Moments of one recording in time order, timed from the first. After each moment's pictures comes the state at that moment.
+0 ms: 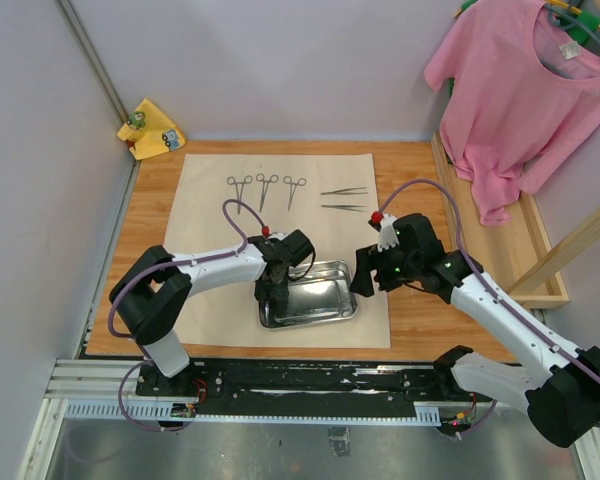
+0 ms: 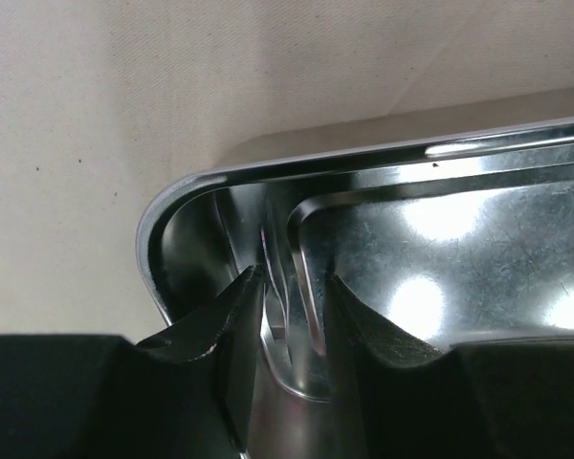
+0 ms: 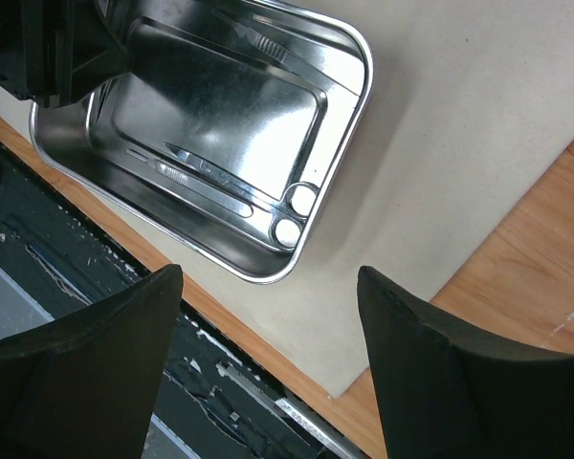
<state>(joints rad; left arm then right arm) -0.84 1.67 1.02 -0.73 -0.32 -0.77 0.54 1.05 0.80 -0.60 -0.30 0.22</state>
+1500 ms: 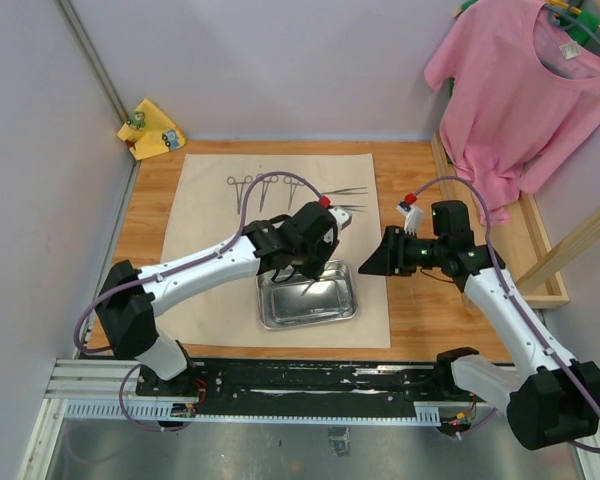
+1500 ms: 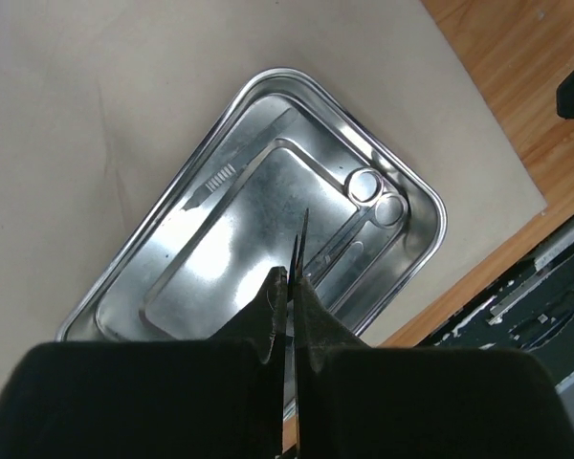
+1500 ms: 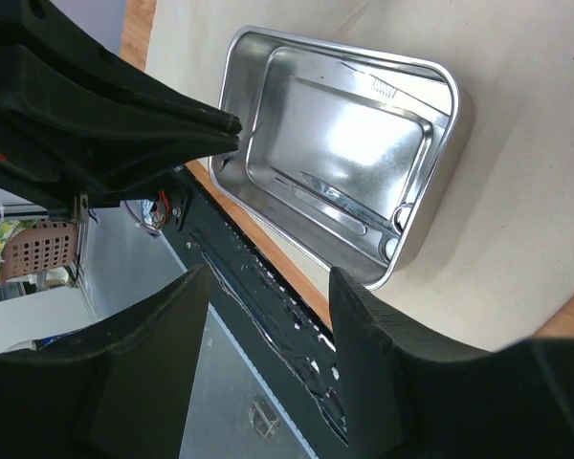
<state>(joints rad) -0.96 1.55 1.29 -0.64 -0.08 -0.27 0.23 1.05 0.80 -0.54 -0.80 0.36</state>
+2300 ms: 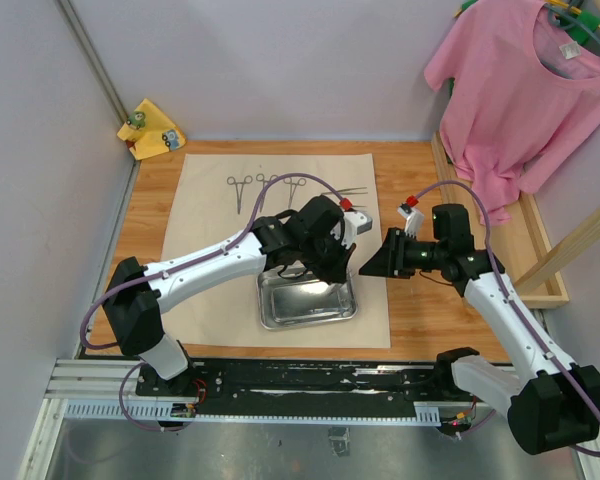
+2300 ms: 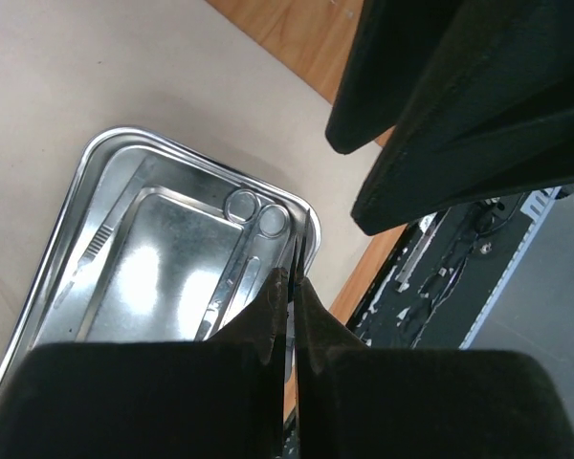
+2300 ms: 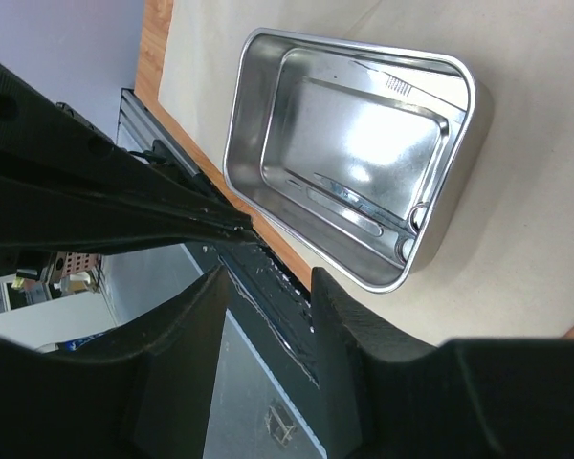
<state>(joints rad) -0.97 1.61 1.36 -0.58 0.23 -0.18 0.23 1.01 0.77 -0.51 -0.81 0.42</state>
